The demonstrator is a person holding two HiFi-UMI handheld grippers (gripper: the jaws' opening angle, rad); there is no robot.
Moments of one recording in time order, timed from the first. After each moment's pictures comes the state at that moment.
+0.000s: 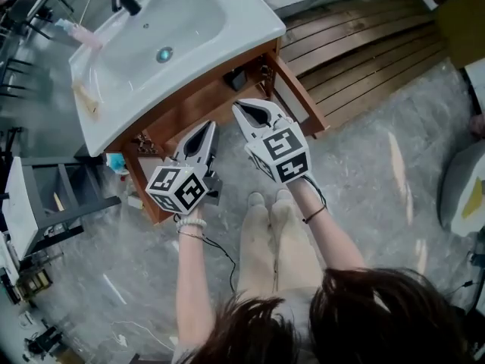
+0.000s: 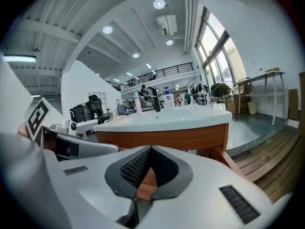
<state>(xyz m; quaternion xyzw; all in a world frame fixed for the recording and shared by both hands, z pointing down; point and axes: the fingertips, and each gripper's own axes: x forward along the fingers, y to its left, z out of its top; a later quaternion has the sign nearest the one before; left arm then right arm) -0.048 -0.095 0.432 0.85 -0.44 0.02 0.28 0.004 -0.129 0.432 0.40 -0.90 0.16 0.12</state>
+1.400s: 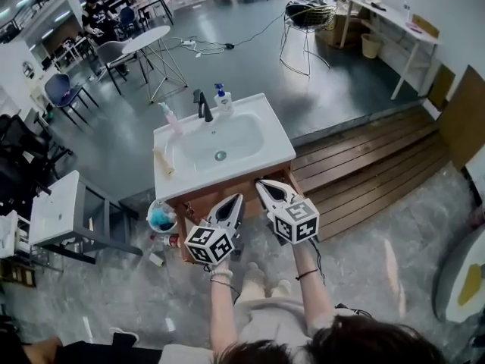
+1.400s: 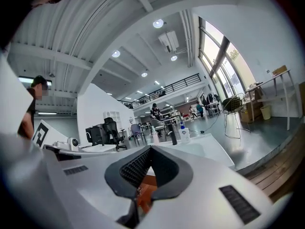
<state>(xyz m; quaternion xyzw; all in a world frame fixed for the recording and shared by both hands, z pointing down) -0.027 -0.049 0.250 0.85 -0.49 -0.04 0.18 0.020 -0.089 0.247 0.34 -0.93 0.14 0.01</state>
